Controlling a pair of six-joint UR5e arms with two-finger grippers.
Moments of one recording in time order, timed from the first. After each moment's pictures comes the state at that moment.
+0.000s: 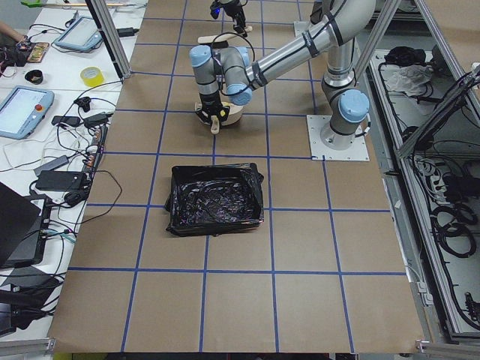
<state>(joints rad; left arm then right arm) -1.39 -1.84 -1.88 -1.11 1.80 1.74 1.91 -1.31 1.53 -1.35 -1.47 0.48</state>
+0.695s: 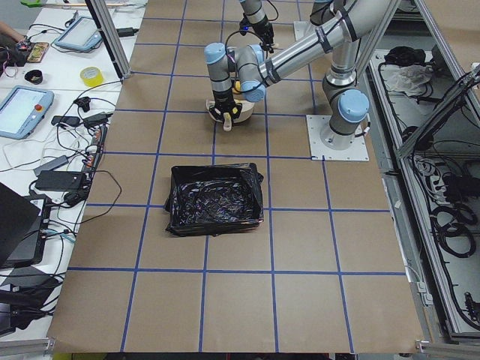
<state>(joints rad) -1.42 -1.78 -1.97 -1.07 1.81 1.72 2.06 -1.38 1.78 -1.53 -1.39 0.81</state>
